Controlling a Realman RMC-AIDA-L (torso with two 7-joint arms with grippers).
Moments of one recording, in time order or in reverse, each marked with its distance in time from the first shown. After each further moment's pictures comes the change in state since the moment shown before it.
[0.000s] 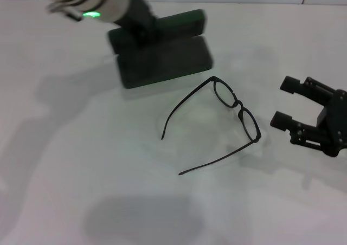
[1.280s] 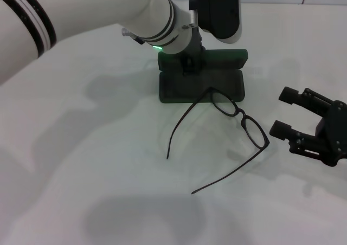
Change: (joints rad) left arm -0.224 -0.012 0.279 -0.511 -0.104 -0.387 0.066; right arm -0.014 0.007 -0.006 0.040 -0.001 -0.007 -0.003
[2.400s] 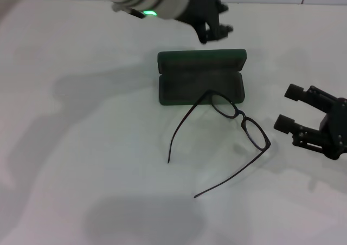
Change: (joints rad) left arm 0.162 0.010 -0.196 0.364 -0.180 0.141 0.056; right arm 0.004 -0.013 0.009 0.009 0.002 0.041 0.009
